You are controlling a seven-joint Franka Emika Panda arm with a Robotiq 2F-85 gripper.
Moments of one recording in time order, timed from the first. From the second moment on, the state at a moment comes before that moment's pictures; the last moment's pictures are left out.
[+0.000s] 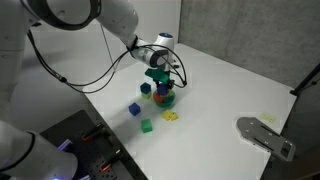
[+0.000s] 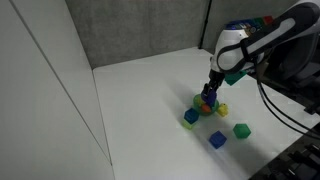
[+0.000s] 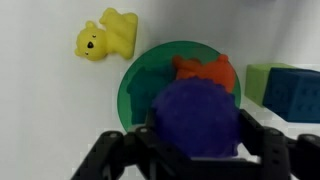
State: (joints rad) arm 0.01 0.64 0.05 -1.89 0.00 2.49 -0.13
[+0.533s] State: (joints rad) arm 0.02 0.51 0.11 -1.94 0.01 2.43 -0.13
